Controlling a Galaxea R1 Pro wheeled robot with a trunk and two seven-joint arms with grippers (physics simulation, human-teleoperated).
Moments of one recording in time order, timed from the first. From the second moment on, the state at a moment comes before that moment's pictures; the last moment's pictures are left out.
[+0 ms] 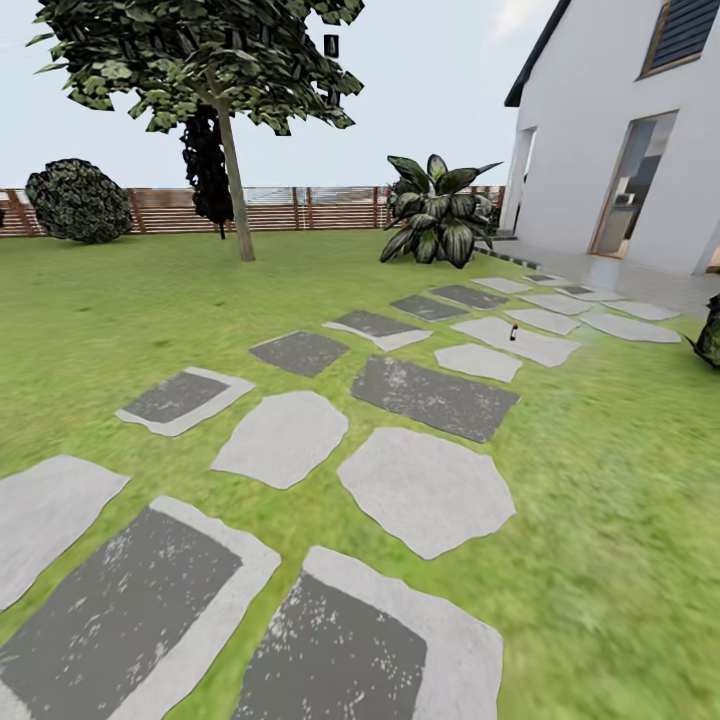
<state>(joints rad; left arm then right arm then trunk) -0.22 0.07 0.05 -0.27 0.00 -0.34 0.01 -0.08 -0.07 0.00 -0.44 0.00 -0.40 0.00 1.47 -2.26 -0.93</state>
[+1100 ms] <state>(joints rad) -0.22 0.07 0.05 -0.27 -0.01 -0.34 0.01 -0.08 -0.07 0.00 -0.44 0.00 -0.40 0.00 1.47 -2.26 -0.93</state>
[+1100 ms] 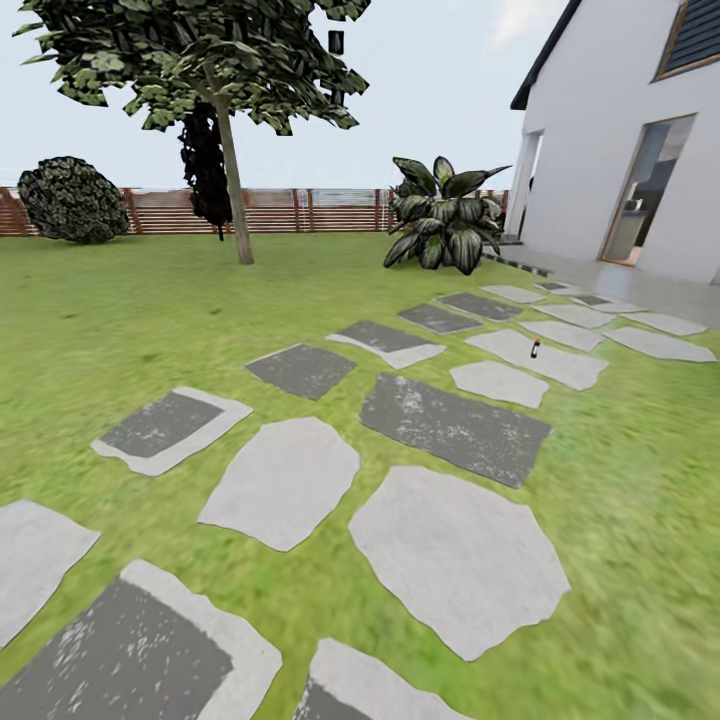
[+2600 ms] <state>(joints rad) -0.22 0.07 0.05 -0.27 -0.01 -0.34 0.01 -0.08 -0.07 0.00 -0.44 0.00 -0.40 0.00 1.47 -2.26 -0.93</state>
